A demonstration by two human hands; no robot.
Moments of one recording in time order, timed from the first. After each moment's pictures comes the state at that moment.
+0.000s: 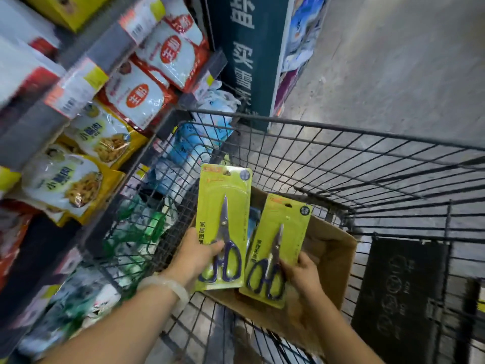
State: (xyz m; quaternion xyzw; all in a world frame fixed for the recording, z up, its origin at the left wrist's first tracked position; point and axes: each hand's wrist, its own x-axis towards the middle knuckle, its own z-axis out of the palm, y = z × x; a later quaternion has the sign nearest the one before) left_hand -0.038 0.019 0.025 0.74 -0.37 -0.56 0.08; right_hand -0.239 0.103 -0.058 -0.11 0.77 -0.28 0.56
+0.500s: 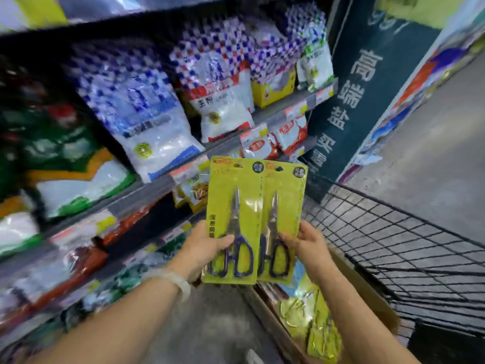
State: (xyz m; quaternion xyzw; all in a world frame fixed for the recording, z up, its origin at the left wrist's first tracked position) left_hand 0.112 0.079 0.159 0.70 -0.33 -0.54 0.32; right_hand -0.095 0.038 0.125 -0.40 0.58 -0.36 0.61
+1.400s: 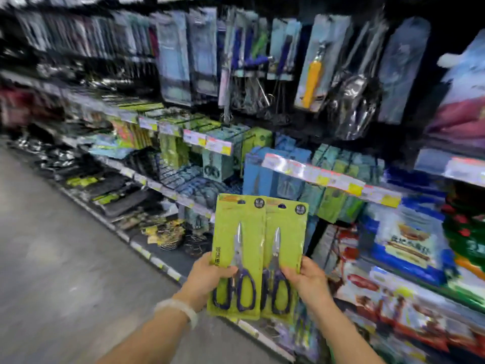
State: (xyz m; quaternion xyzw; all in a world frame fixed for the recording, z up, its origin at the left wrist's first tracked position) left_hand 0.479 0.745 0.225 0.70 0.11 -0.19 0.68; right_hand 0.437 0.533 0.219 -0.75 0.17 -0.05 0.64
